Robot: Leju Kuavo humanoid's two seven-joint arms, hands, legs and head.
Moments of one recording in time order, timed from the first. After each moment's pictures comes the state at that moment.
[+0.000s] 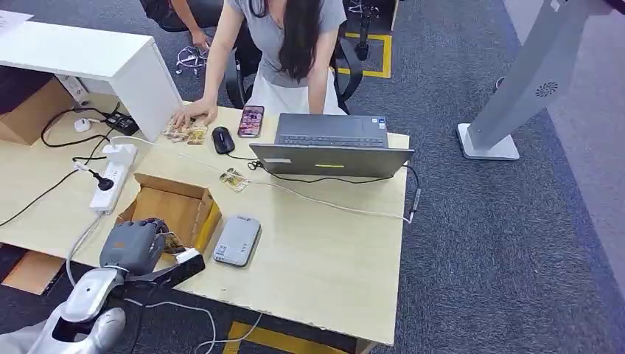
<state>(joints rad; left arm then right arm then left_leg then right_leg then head) 0.01 0.31 0.00 -1.50 -1.22 0.11 0.08 0.10 0.28 -1.30 -0.71 1.57 0.20 -0.12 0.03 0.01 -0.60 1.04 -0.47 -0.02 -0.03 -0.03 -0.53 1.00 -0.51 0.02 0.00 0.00</state>
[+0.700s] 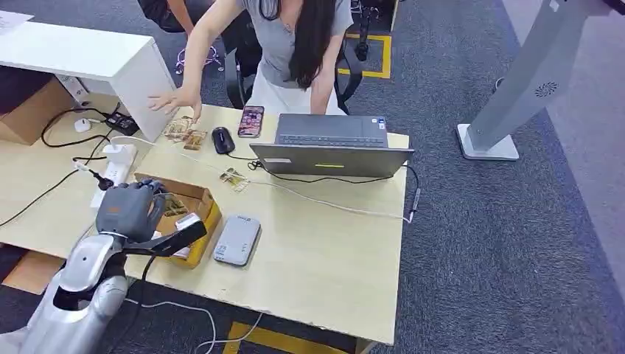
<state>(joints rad) -0.16 0.31 -0.03 -1.53 -1.23 0.14 0.09 0.10 0.28 -1.30 -0.71 1.57 0.18 -0.14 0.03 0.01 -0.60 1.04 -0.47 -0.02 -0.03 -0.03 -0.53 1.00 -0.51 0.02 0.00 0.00</state>
